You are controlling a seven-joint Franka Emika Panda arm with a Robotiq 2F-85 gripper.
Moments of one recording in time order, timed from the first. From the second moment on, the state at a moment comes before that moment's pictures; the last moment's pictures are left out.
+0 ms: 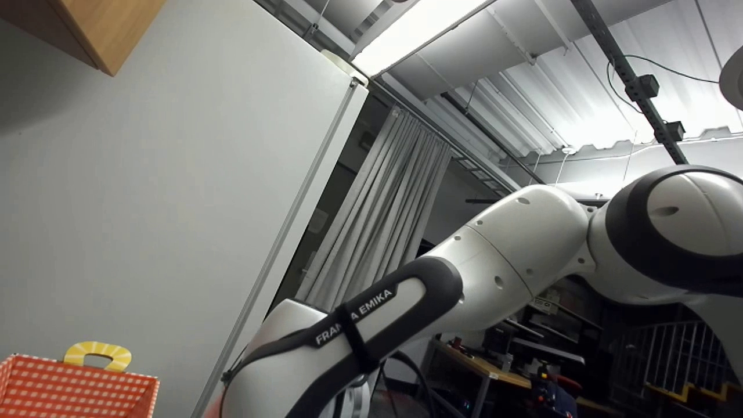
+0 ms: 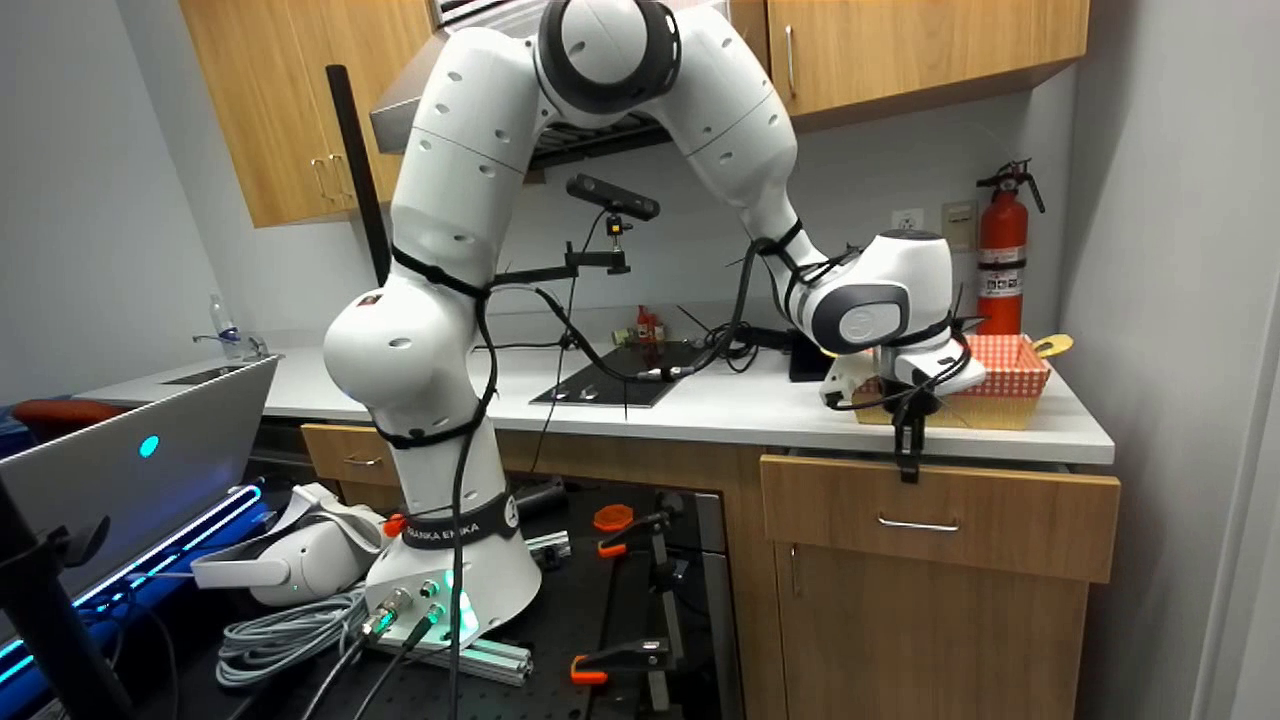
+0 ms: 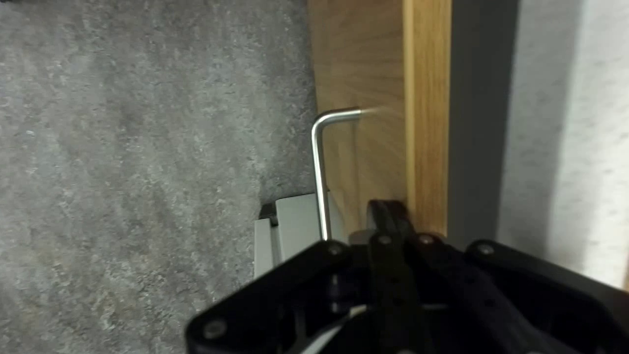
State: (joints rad) arm 0.18 0.52 0.10 -2.10 0.13 2.71 0.59
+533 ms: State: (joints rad) arm 0.11 0.45 0.11 -2.09 0.22 2.66 0.41
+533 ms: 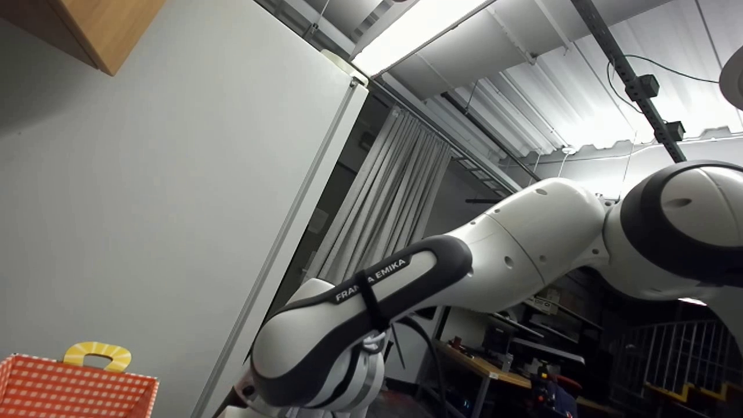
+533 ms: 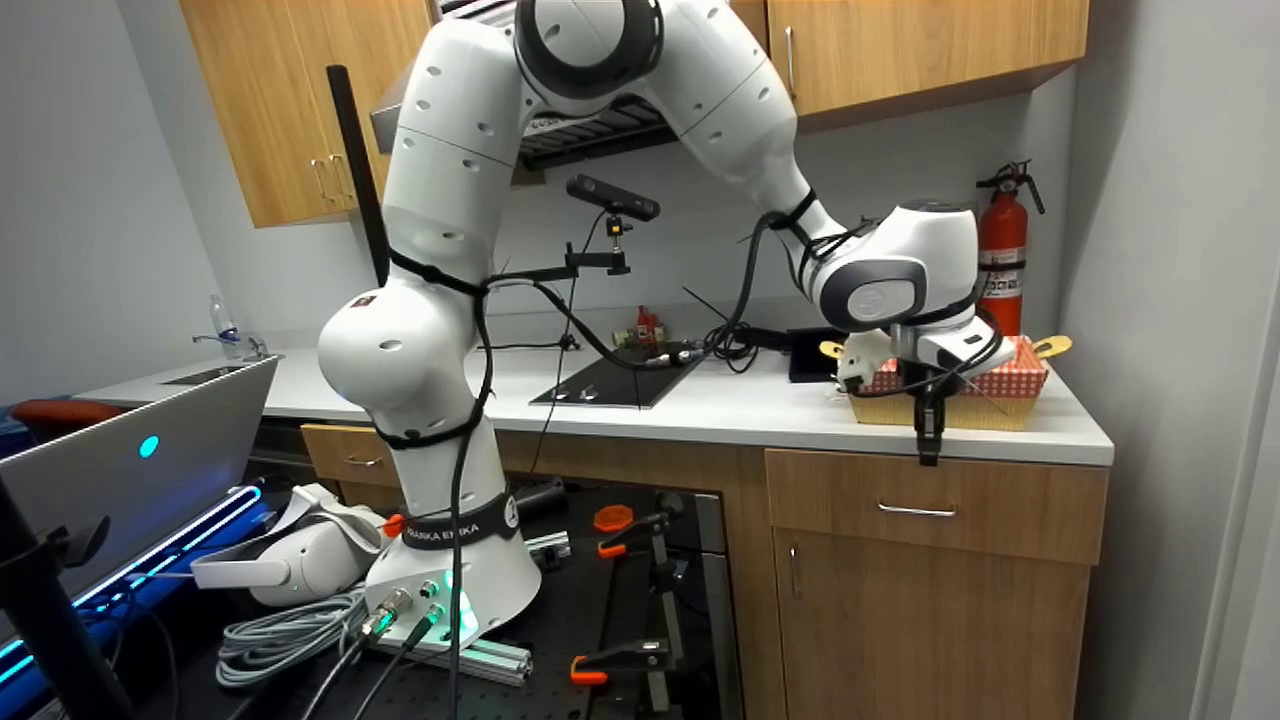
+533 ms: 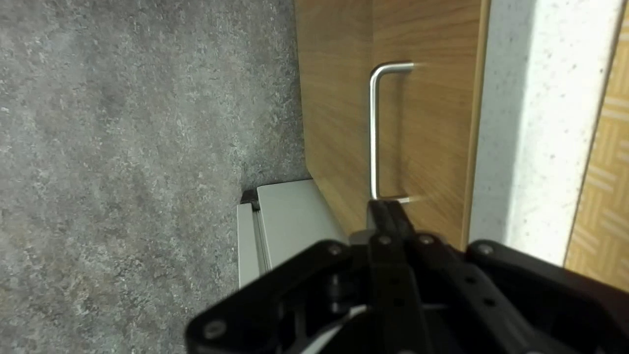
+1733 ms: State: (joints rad) arm 0.01 0.15 0.17 -2.24 0.48 2.46 -0.14
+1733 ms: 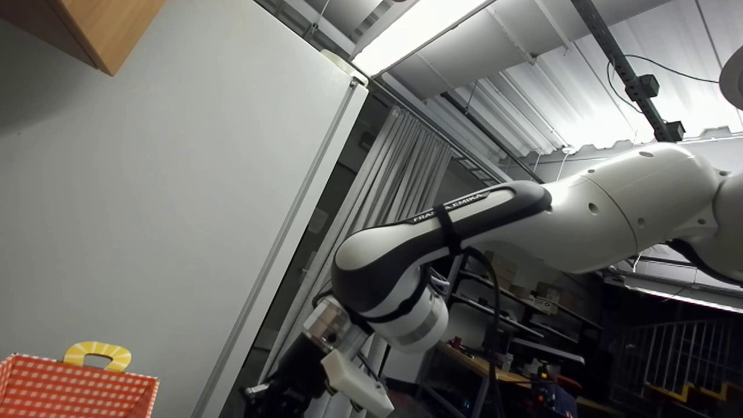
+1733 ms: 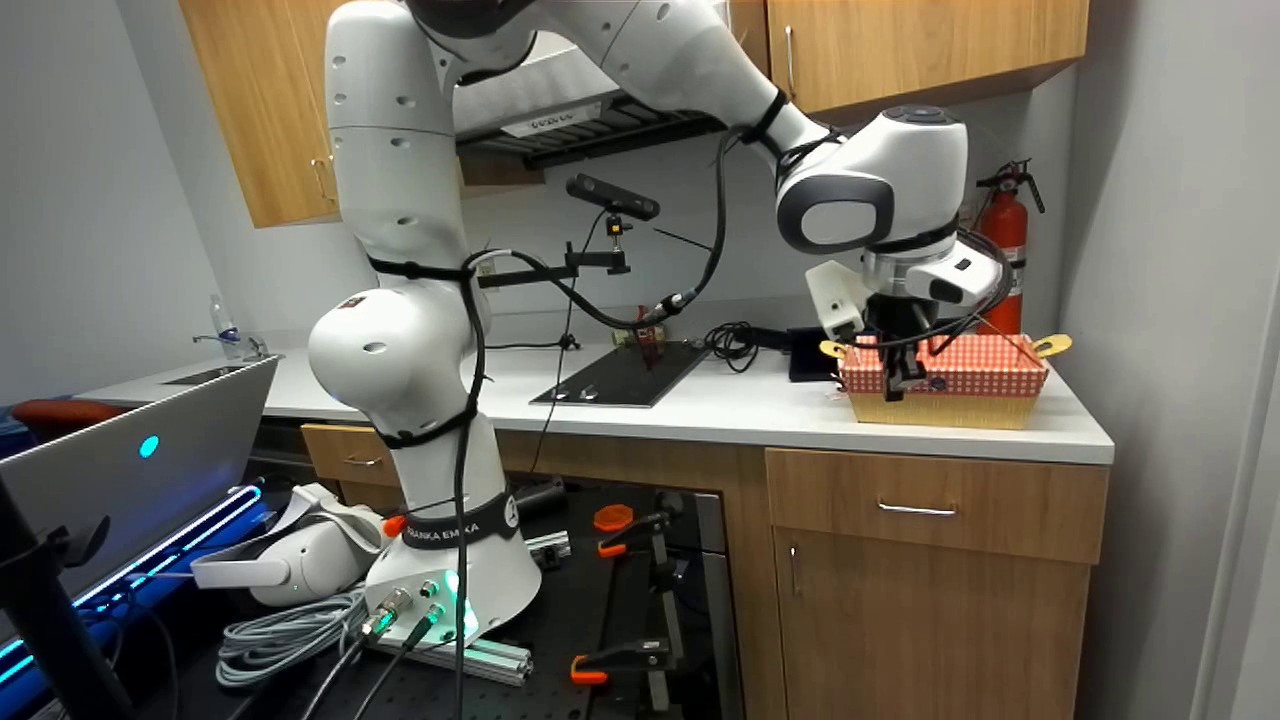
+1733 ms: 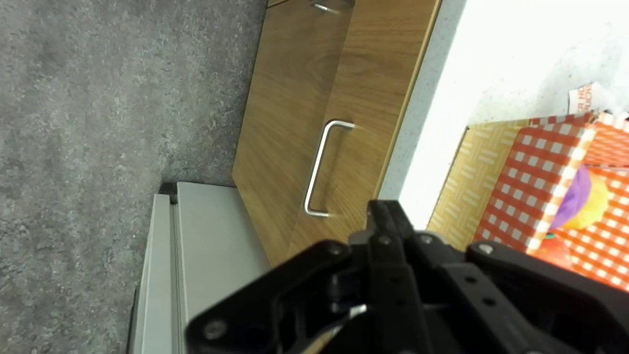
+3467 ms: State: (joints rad) arm 0.01 0.06 0.09 -2.42 0.50 2.49 -0.39
